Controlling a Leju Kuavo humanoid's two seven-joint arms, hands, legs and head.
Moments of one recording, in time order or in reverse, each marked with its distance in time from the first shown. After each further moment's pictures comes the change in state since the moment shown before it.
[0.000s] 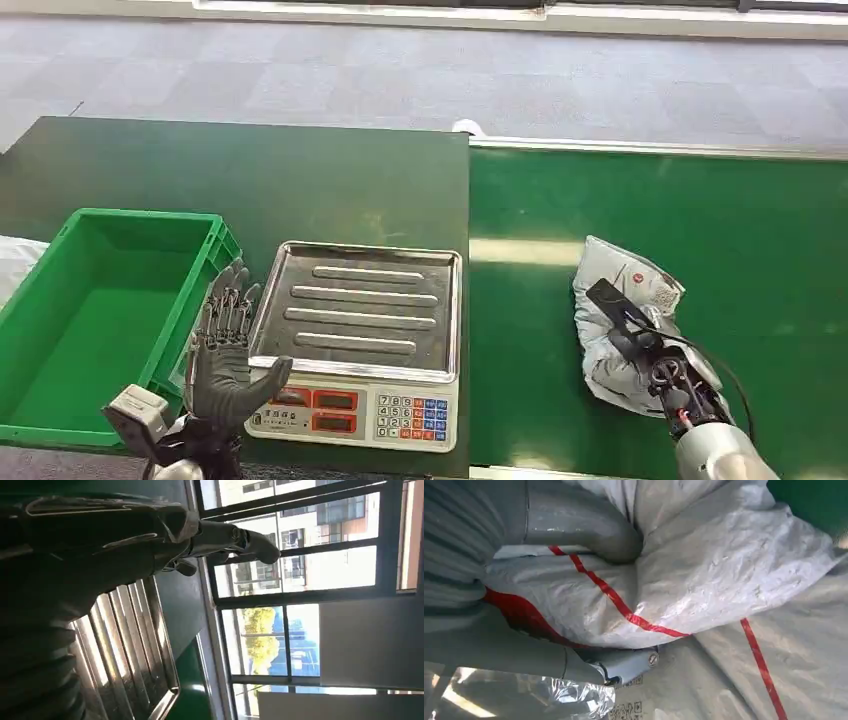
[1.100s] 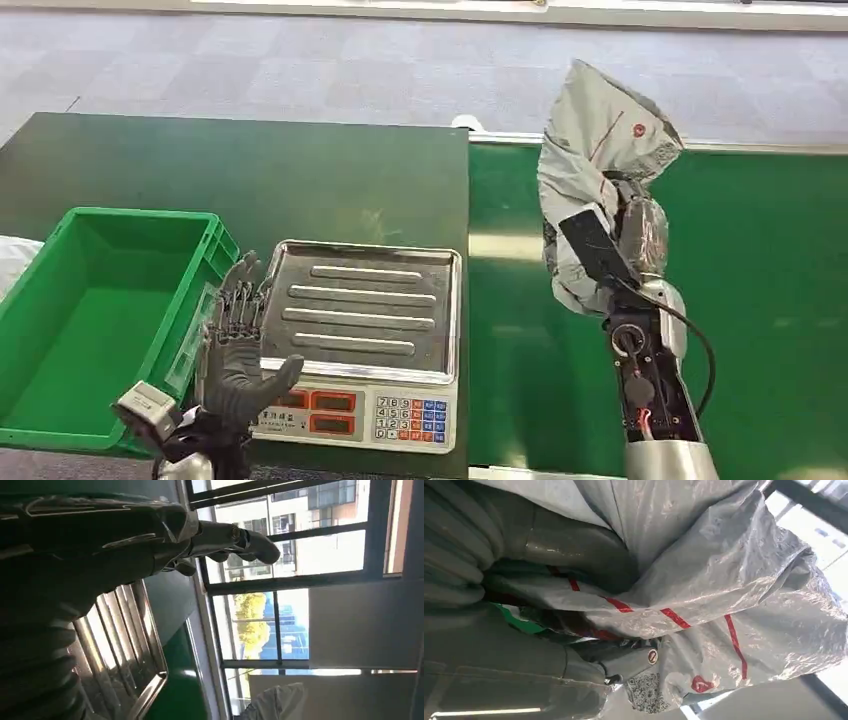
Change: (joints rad) left arm -0.069 -0.035 -0.020 0.035 -0.010 -0.069 -0.017; right arm 0.133 0.191 0.199 -0.825 -0.142 -0.190 -0.222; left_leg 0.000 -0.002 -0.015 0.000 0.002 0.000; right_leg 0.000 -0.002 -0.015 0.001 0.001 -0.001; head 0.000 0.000
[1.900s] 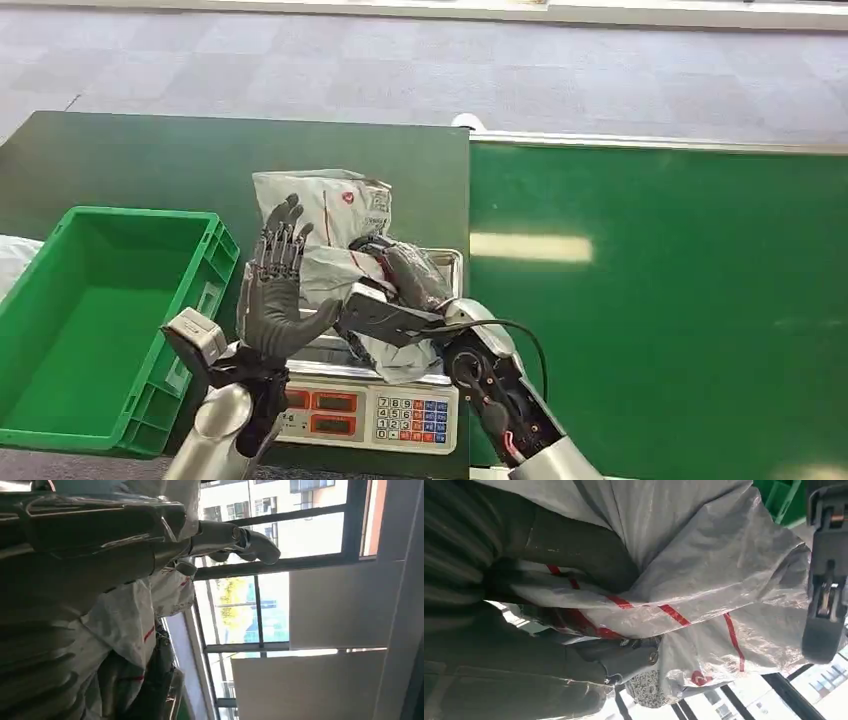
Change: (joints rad) left arm -0.229 -0.070 -0.034 0.152 -0.005 -0.028 0.024; right arm -0.039 0.236 0.443 0.248 -0.052 0.216 -0.098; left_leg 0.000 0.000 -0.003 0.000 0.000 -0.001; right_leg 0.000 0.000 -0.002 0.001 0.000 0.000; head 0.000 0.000
